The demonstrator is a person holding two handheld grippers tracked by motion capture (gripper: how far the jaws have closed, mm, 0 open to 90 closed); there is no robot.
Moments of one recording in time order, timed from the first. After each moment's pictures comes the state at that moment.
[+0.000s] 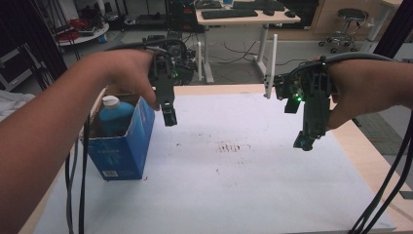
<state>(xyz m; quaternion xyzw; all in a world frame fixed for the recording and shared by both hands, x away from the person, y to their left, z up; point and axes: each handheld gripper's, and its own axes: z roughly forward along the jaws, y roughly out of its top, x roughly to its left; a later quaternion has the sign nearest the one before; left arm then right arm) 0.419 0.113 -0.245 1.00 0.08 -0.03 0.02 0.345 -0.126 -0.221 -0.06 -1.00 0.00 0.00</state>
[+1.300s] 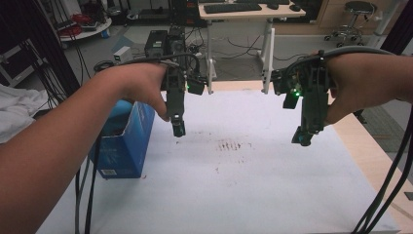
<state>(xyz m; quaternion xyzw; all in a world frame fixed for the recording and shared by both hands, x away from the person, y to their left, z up) 0.423 0.093 -0.273 1.00 0.06 -0.04 0.01 0.359 -0.127 -0.222 -0.05 -1.00 0.00 0.01</state>
